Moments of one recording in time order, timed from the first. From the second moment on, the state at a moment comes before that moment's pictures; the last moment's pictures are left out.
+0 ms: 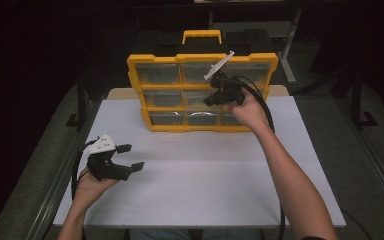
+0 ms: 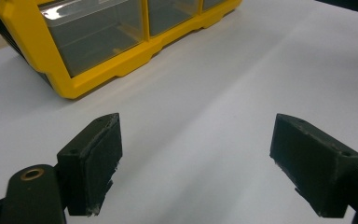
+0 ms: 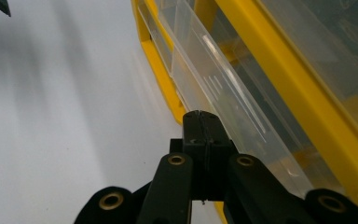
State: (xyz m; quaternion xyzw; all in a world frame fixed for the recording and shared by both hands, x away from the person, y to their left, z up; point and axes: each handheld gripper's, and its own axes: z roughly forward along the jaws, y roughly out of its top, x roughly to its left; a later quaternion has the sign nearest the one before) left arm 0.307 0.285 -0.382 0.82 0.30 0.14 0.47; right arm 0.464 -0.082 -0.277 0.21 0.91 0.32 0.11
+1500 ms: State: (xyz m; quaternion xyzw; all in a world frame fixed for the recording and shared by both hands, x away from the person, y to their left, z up) left arm 0.306 0.284 -0.383 0.82 0.31 0.13 0.46; right arm 0.456 -0.092 -0.300 0.23 0.89 0.39 0.08
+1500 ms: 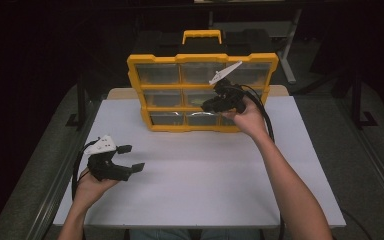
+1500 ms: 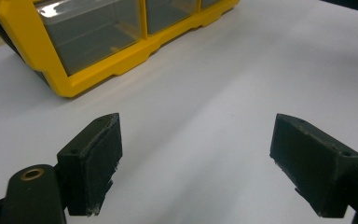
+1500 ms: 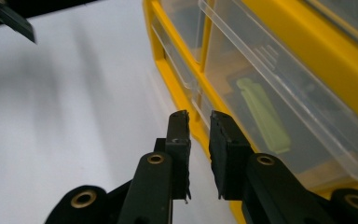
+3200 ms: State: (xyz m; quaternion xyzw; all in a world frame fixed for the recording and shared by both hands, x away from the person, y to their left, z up) left arm 0.312 0.277 -0.393 0.83 0.31 0.12 0.45; right arm 0.415 -0.139 -0.337 0.28 0.84 0.45 0.07
